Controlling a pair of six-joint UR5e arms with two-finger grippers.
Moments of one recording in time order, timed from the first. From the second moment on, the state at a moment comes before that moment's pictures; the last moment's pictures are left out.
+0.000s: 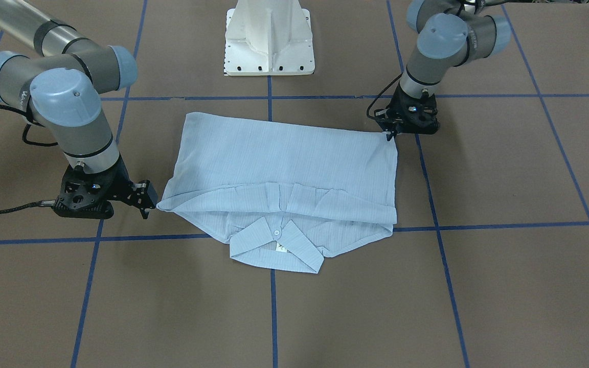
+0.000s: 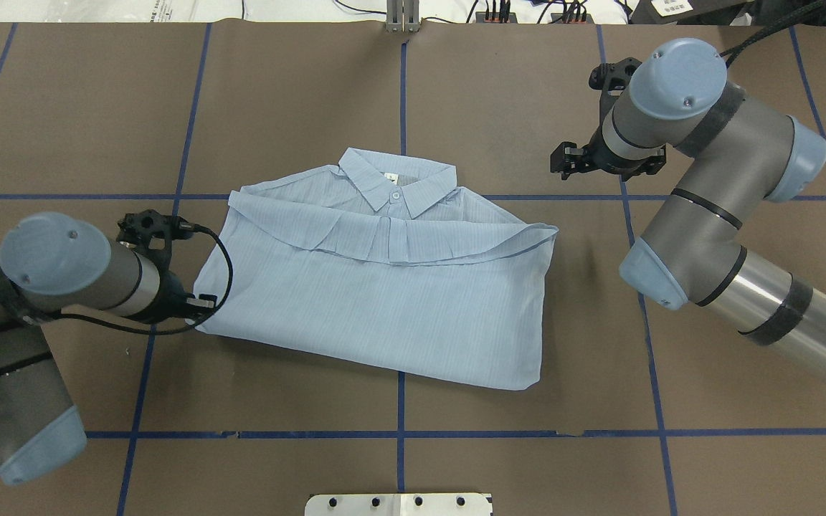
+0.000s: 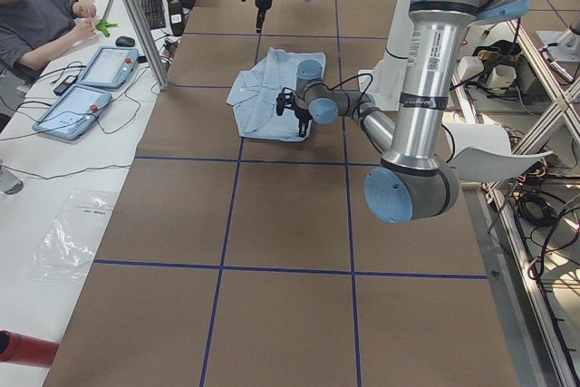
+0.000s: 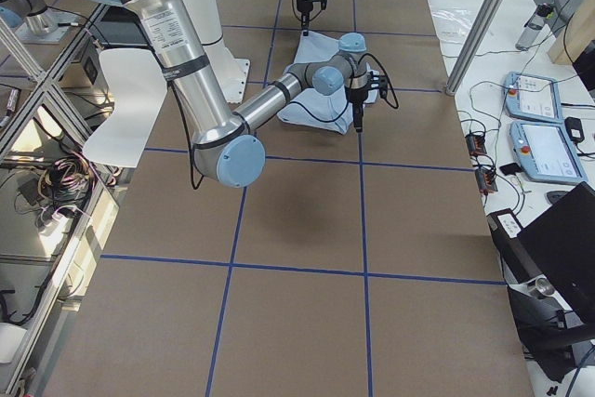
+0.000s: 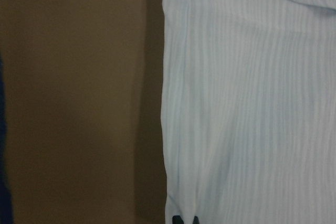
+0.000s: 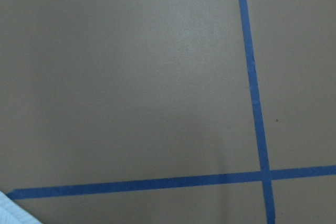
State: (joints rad) left arm -0.60 -1.74 -1.91 -1.81 -1.90 -1.06; right arm 0.81 -1.09 1.67 -1.48 1.87 1.02
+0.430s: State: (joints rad) left arm -0.82 -1.93 -1.65 -1.79 -1.85 -0.82; right arm 0.80 -1.07 1.67 -1.48 1.87 1.05
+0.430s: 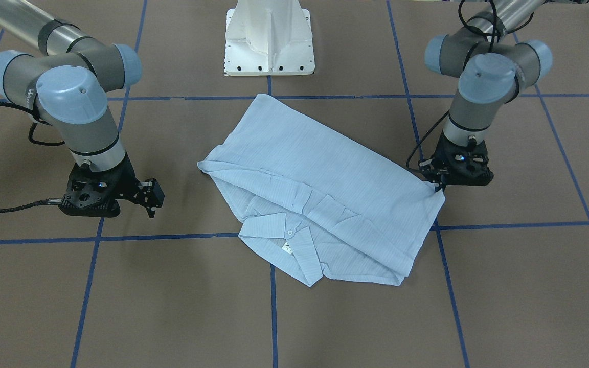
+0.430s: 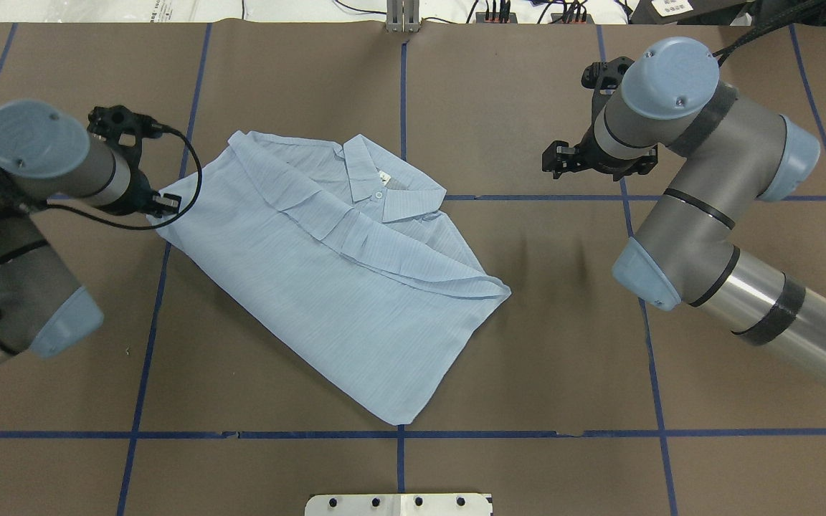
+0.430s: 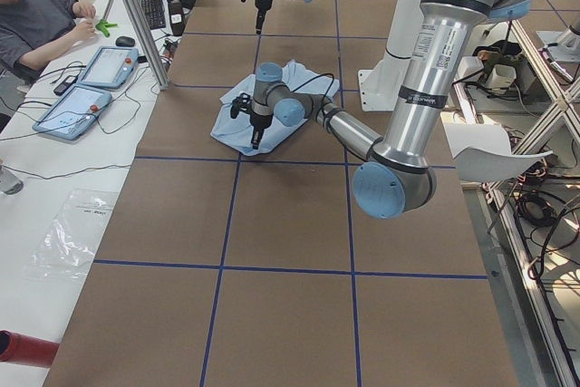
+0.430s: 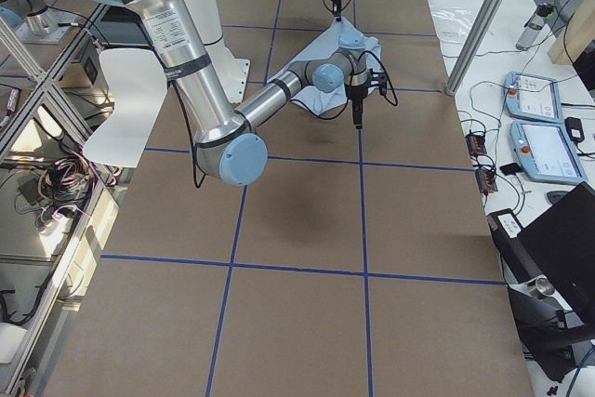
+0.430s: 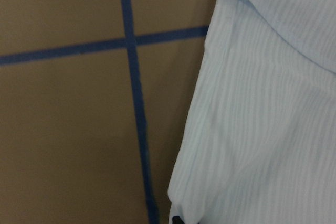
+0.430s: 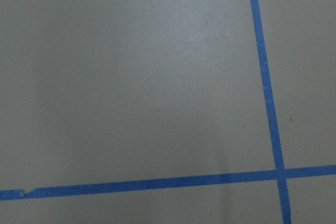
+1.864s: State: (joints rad) left arm -1.07 -2.28 -1.12 -2.08 -2.03 -0.58; right arm 0.62 -0.67 1.30 -1.45 1.75 1.58
